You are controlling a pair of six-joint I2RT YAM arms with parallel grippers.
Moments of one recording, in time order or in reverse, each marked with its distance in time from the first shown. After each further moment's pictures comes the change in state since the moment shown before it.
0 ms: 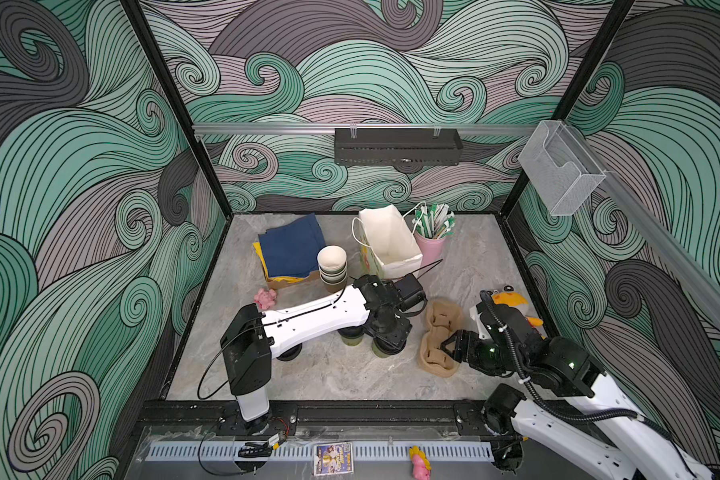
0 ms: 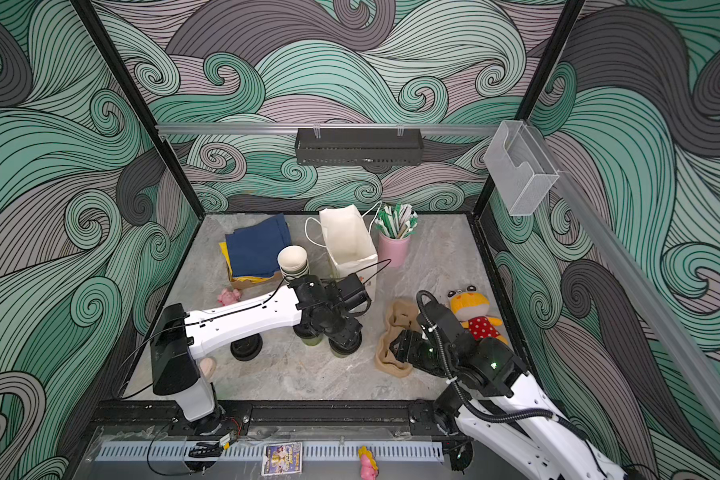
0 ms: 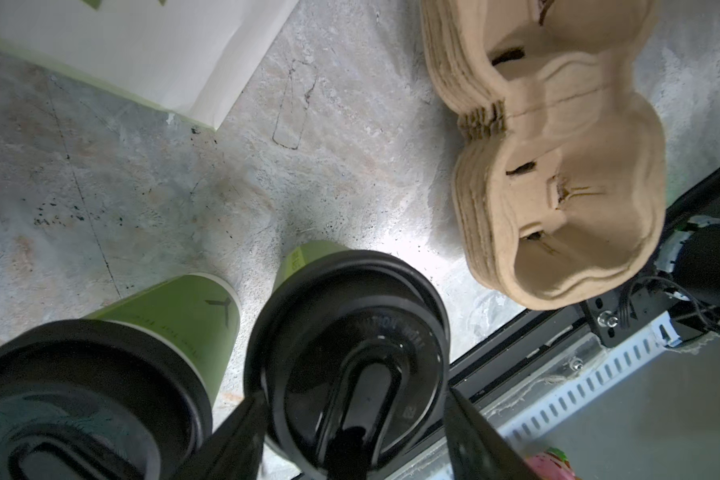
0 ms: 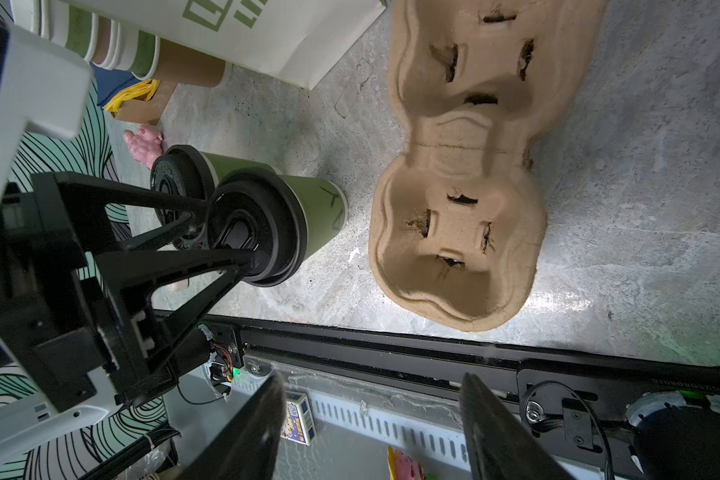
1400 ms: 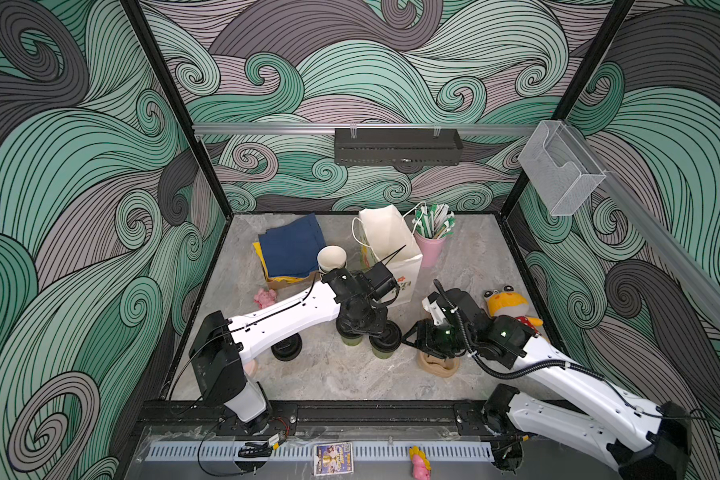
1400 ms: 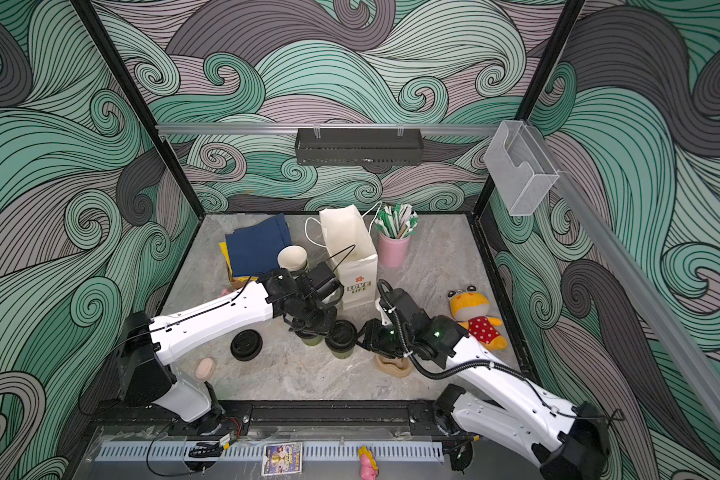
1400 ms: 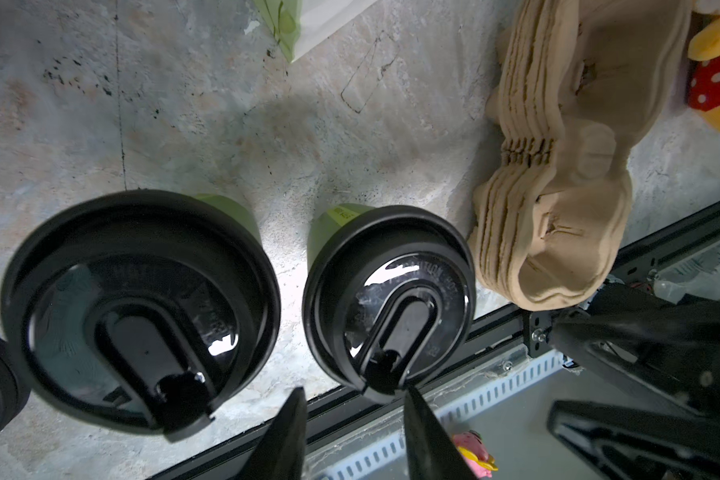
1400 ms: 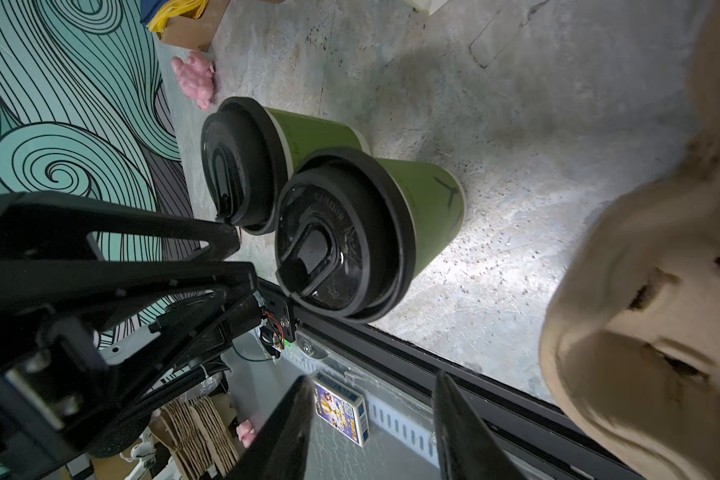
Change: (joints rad) left arm 0.123 -0.164 -0.145 0.014 0.144 -0.208; right arm 0.078 0.322 -0.107 0.487 -0.219 0.013
